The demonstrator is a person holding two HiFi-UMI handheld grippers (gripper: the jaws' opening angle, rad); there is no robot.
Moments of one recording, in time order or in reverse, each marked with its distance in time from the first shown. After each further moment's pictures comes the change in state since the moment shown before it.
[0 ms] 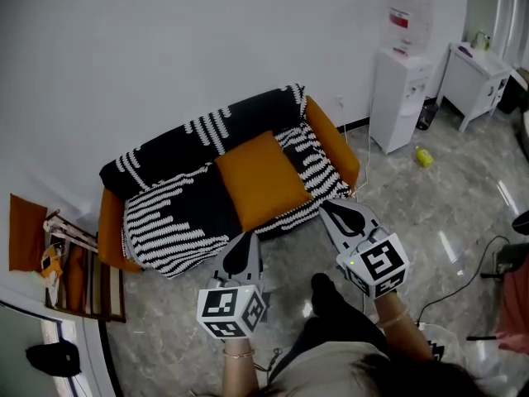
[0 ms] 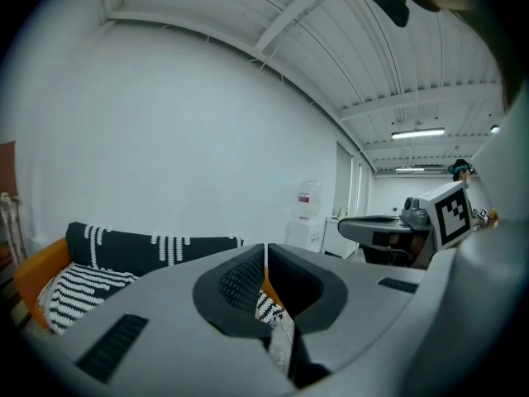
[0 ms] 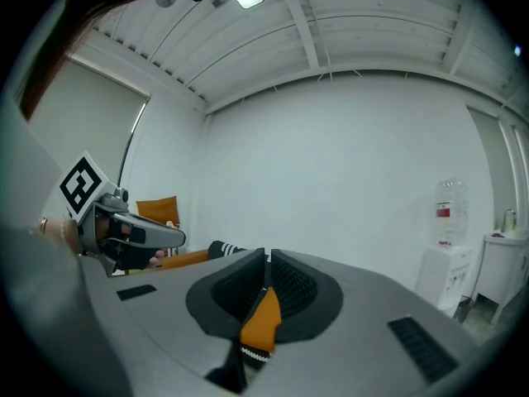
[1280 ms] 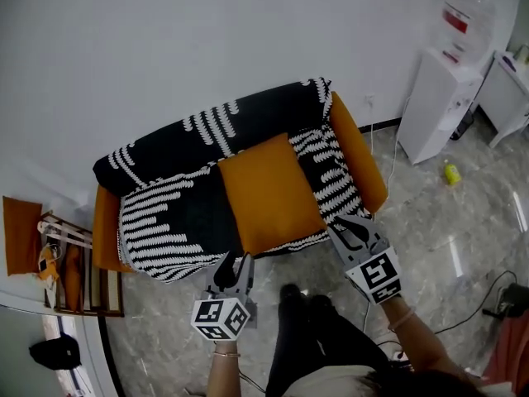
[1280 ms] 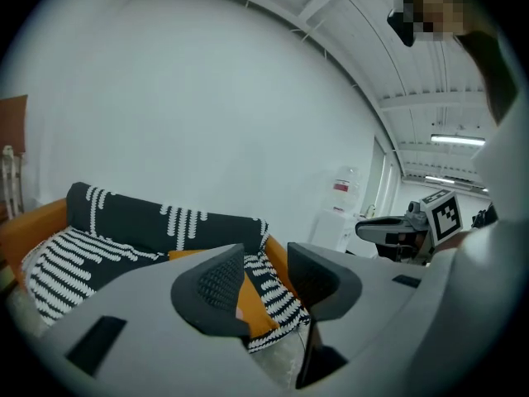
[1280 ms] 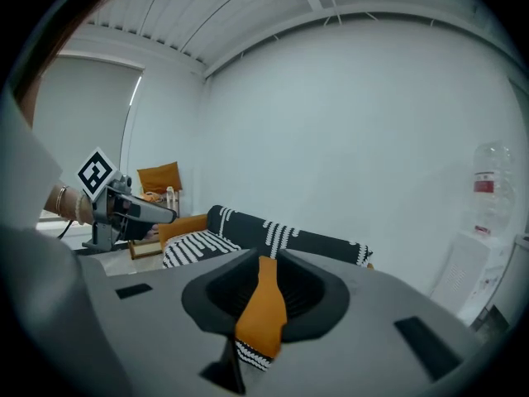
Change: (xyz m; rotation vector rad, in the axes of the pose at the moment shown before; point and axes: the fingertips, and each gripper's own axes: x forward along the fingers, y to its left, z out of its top) left arm 0.248 0.152 -0.080 -0.153 0.093 0.119; right arm 0.236 -0.181 -0.129 -0.039 0.217 0.133
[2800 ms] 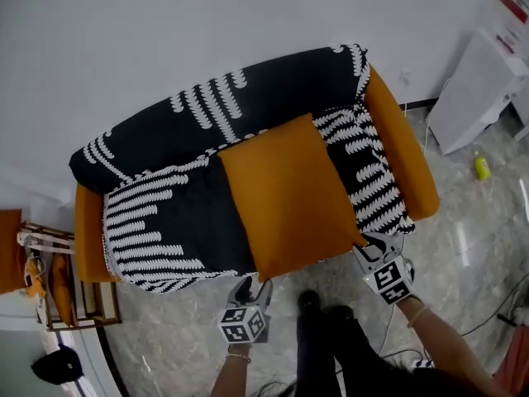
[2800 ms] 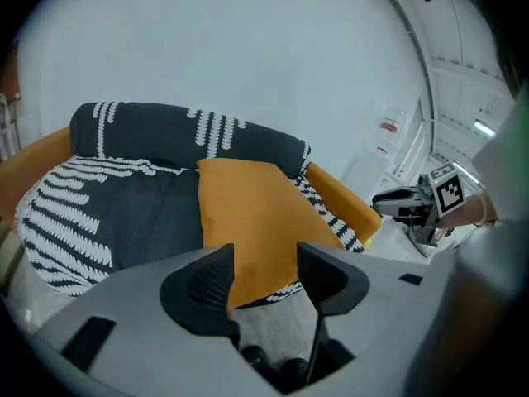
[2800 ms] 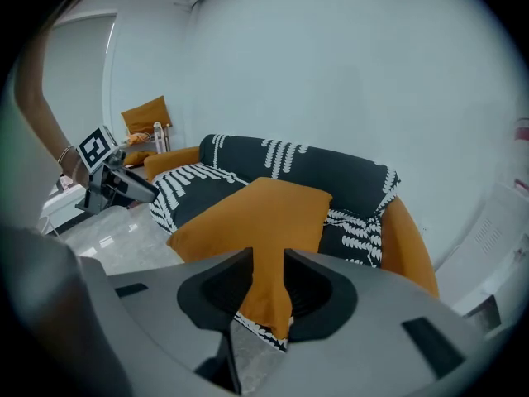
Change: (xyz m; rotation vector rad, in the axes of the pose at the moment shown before) left arm 0.173 0.226 -0.267 -0.124 0.442 0.094; right arm 0.257 -0.037 -0.274 -0.013 0.407 0.046
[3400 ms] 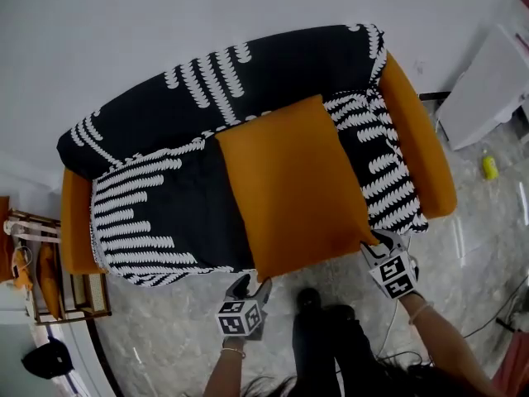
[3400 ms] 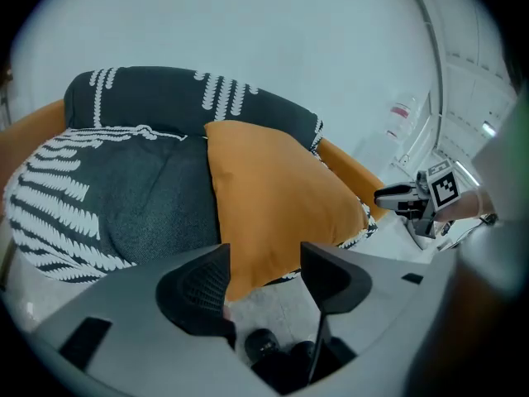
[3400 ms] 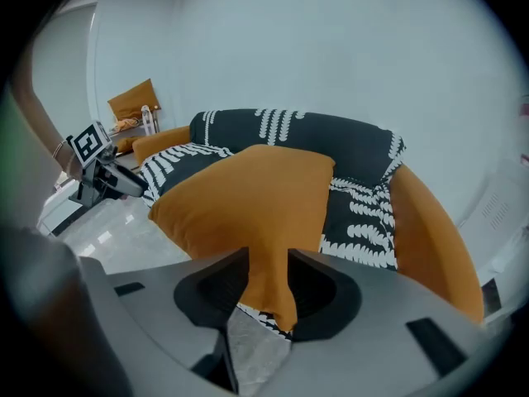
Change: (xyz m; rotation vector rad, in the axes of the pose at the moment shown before) left arm 0.067 0.064 -0.071 -0.030 0.131 -0.009; right arm 0.088 -0.001 -0.079 0.041 0.122 -0.010
